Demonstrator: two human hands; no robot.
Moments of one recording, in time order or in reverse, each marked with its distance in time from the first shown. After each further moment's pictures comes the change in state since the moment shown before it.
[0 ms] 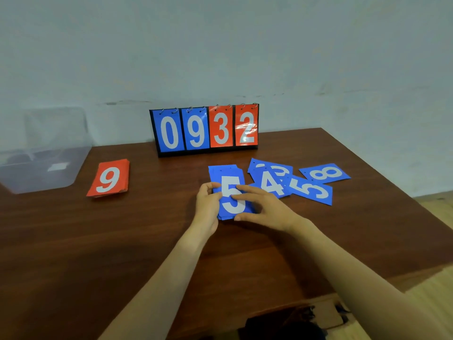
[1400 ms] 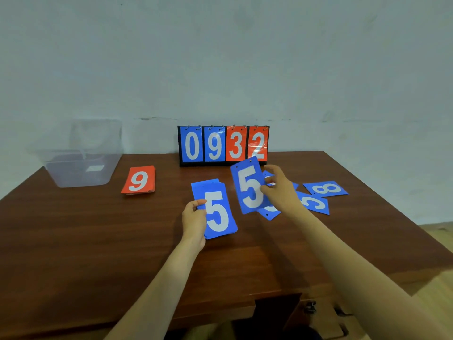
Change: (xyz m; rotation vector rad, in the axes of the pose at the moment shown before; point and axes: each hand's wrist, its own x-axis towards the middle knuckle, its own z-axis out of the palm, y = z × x) left_hand -0.050 0.009 -0.077 -0.033 0.192 -0.017; right_hand -0.007 -0.074 -0.024 0.284 0.481 0.214
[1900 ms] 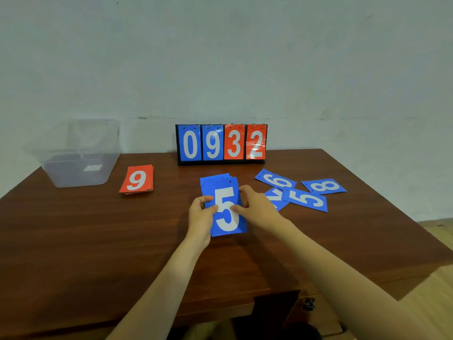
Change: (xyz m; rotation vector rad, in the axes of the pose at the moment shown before) left_hand -0.012 -0.001 0.011 -0.023 -0.142 0.067; right_hand -0.020 -0.003 0.046 -0.395 -0.259 0.009
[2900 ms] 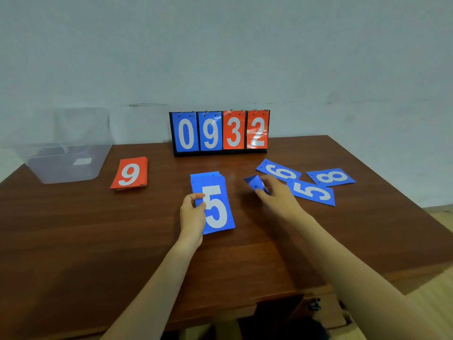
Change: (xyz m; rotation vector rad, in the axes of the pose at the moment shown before) left_hand 0.032 -0.014 -0.005 0.159 0.122 0.029; right_hand 0.019 0.053 -0.018 0.248 0.073 0.063
